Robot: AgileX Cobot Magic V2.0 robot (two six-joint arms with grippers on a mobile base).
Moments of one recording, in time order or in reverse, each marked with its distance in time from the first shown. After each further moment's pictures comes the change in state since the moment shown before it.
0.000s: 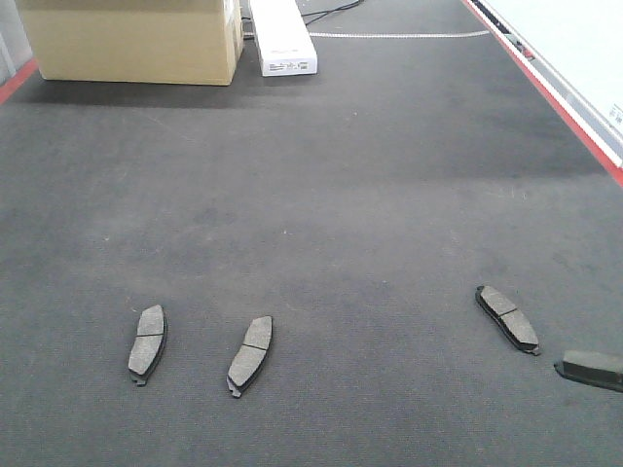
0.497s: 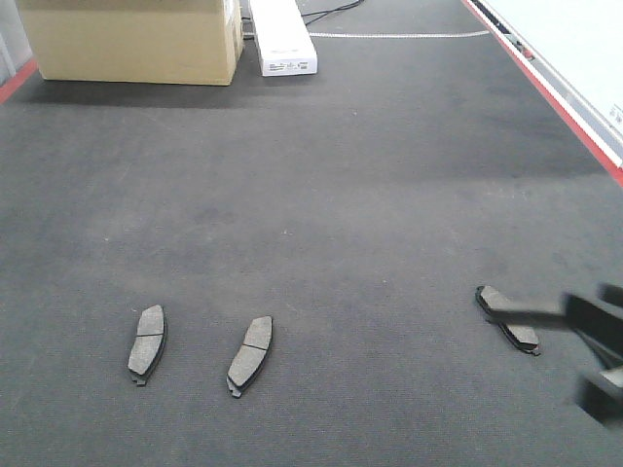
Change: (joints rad) left arm 0.000 0.000 0.000 0.002 0.000 0.000; right arm 0.000 0.404 0.003 0.002 -0.313 0.002
